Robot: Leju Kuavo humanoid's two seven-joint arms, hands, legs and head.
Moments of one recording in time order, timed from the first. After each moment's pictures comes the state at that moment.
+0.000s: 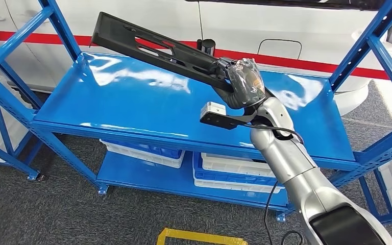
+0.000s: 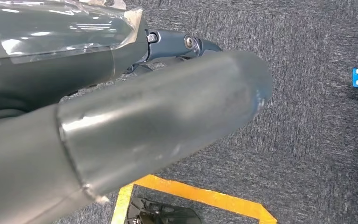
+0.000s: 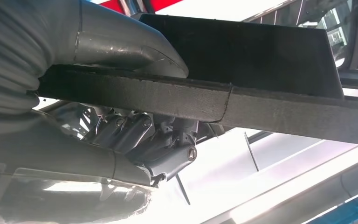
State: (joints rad) left arm -0.07 -0.12 0.47 -0.21 -0.32 0.37 -0.46; right arm -0.87 -0.02 0.60 -0.97 0.73 -0.38 -0.41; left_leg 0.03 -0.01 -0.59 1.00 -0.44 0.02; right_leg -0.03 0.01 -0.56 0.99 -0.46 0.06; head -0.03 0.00
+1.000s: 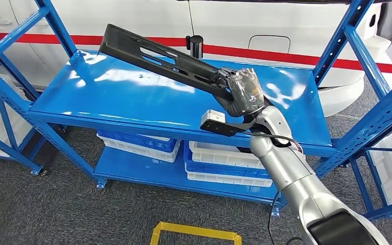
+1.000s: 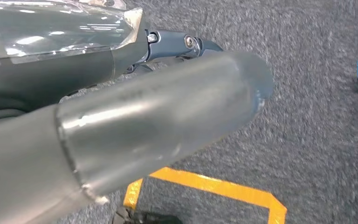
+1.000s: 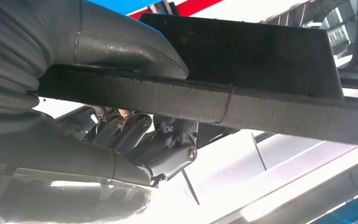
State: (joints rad) left arm -0.09 -0.11 0.46 -0.21 -0.35 0.37 -0.44; right arm -0.83 -0.02 0.58 -0.96 0.76 -0.40 -0.41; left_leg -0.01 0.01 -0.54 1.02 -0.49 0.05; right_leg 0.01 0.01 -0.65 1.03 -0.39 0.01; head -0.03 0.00
